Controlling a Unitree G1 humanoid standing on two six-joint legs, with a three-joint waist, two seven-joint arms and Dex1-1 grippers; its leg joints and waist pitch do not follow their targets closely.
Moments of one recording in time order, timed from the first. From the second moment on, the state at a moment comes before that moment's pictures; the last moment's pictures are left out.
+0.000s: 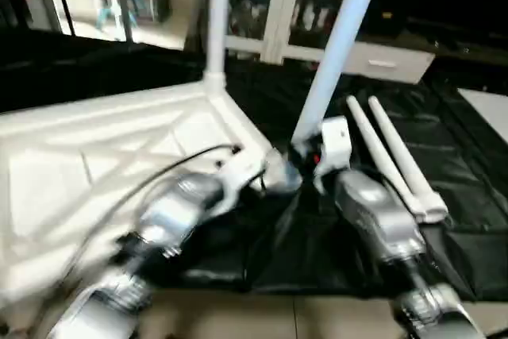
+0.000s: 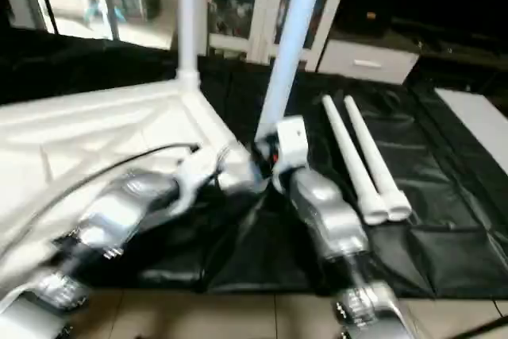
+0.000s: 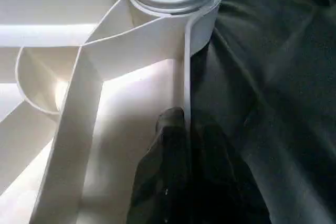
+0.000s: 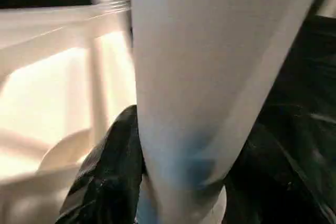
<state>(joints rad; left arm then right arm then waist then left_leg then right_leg) -0.63 0.14 -0.39 0.38 0.11 0.70 -0.61 -0.53 -0.09 0.08 0.49 0.23 0.30 0.09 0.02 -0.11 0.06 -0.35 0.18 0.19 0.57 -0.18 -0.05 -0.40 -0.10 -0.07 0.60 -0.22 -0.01</state>
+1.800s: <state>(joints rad) -0.56 0.39 -0.40 0.23 0.05 0.49 -0.91 -0.23 -0.49 0.00 0.07 0.45 0.38 0.76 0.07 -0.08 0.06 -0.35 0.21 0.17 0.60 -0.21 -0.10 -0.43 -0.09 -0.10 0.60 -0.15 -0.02</state>
